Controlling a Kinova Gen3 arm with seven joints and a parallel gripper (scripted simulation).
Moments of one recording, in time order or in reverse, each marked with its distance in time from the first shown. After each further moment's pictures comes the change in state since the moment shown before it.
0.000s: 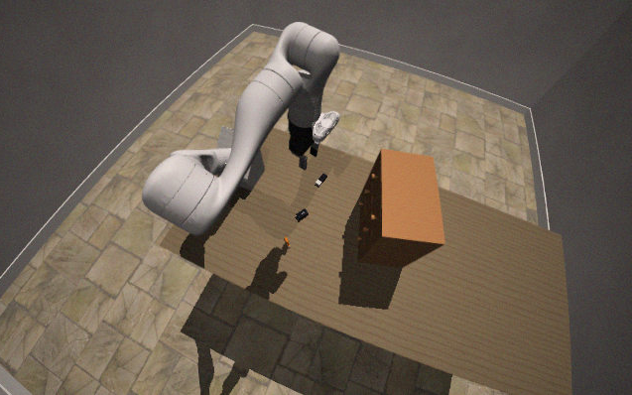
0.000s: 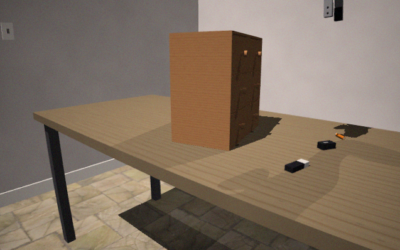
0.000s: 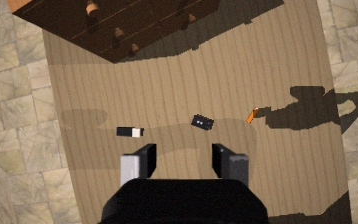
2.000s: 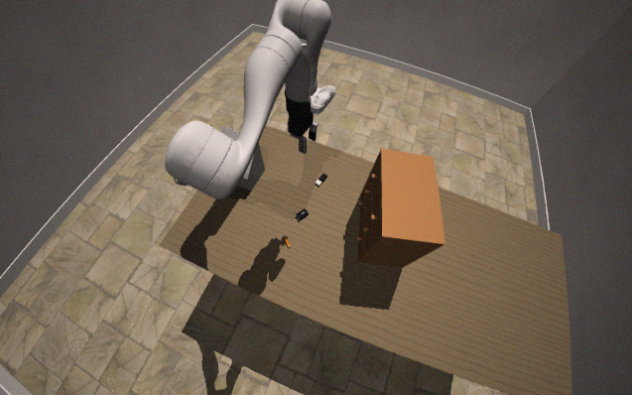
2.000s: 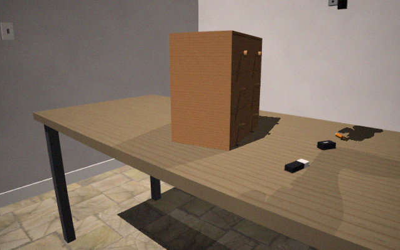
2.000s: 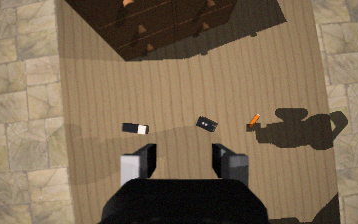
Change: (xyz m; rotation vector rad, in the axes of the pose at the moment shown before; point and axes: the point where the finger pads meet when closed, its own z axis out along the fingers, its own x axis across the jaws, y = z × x) arm -0.036 0.029 -0.018 0.074 0.063 -0.073
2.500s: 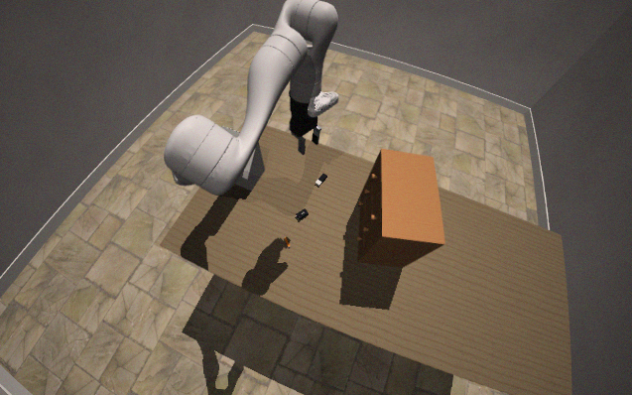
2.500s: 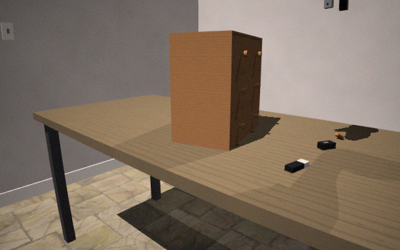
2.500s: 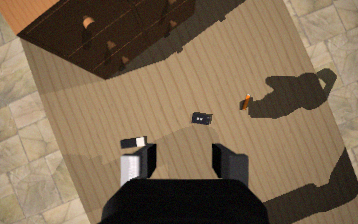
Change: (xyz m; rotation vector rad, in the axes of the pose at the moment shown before) arm 0.002 -0.005 0.004 -0.014 0.010 0.279
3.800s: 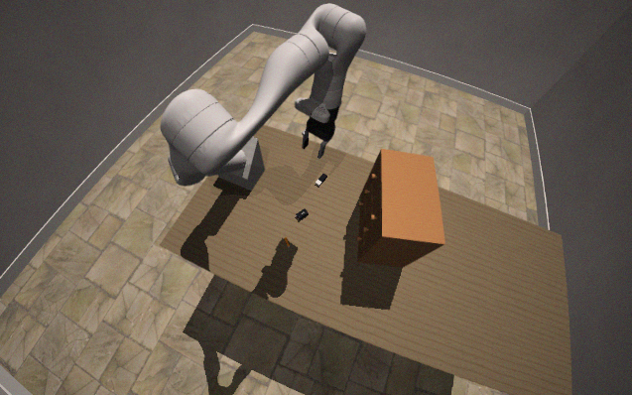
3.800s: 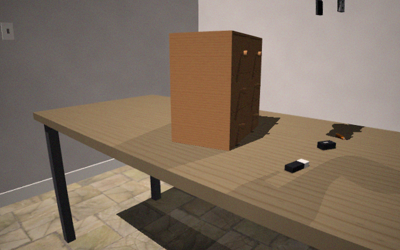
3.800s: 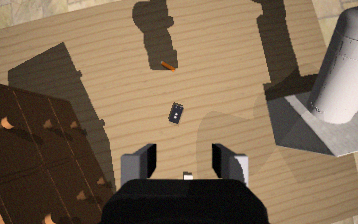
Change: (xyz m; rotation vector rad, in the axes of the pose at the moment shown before) arm -0.004 -0.016 0.009 -0.009 0.028 1.392
